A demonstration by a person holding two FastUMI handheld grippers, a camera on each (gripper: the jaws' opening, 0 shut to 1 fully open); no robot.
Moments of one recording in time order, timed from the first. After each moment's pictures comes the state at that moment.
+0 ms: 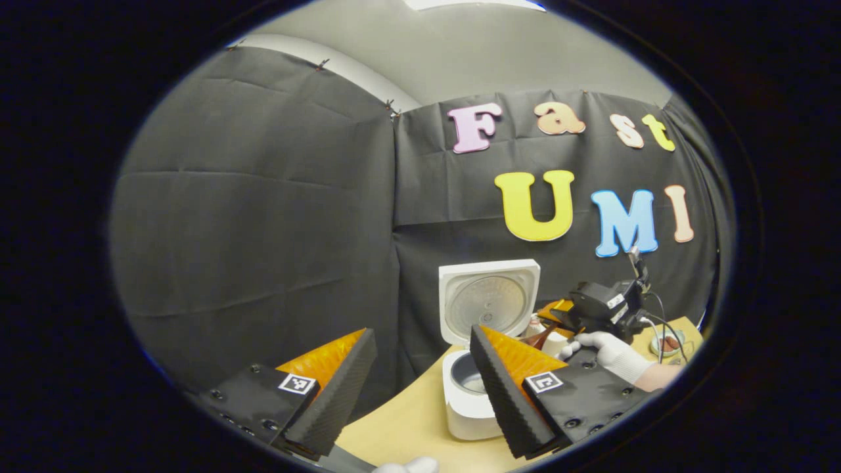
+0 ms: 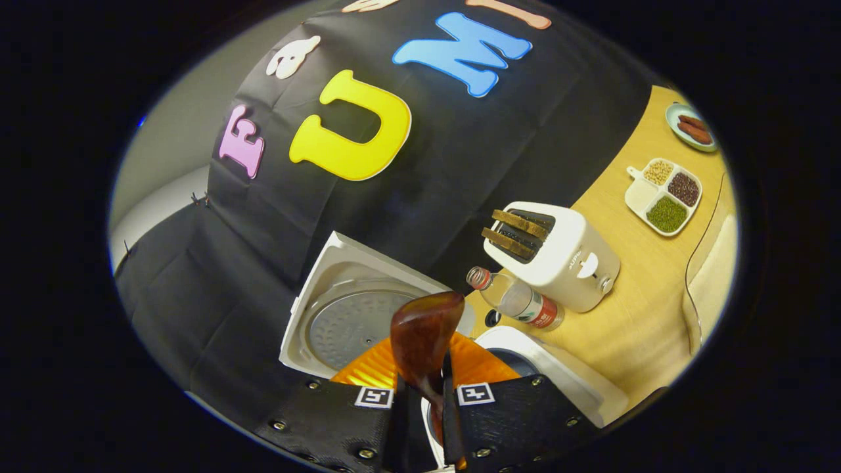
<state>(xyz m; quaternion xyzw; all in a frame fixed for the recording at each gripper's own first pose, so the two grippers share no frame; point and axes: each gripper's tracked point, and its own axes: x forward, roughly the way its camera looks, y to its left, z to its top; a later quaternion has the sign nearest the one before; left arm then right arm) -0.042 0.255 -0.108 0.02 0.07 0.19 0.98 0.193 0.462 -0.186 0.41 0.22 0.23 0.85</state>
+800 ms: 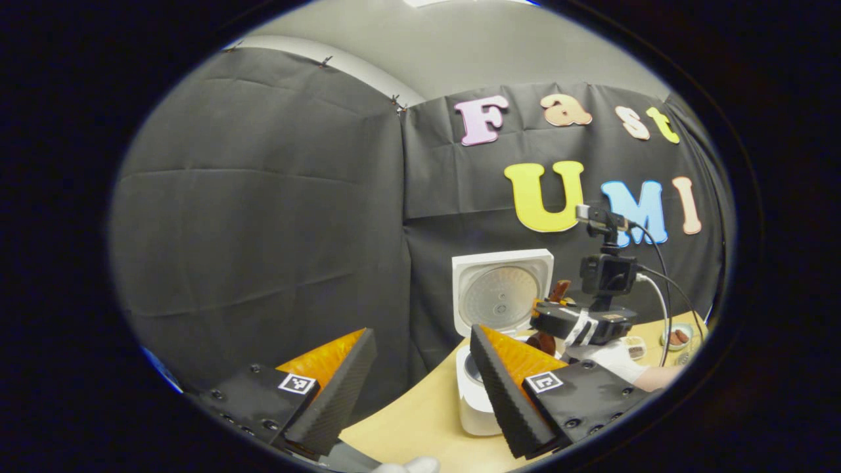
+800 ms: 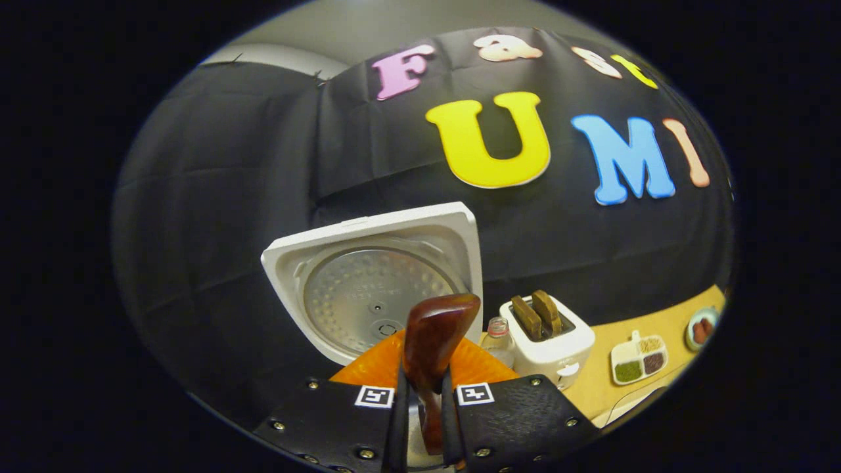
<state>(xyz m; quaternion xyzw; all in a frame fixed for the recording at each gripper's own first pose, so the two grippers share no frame) -0.046 0.267 -0.118 0.03 0.08 0.21 0.97 0.174 0.508 -0.169 0.03 0.06 0.29 0.96</state>
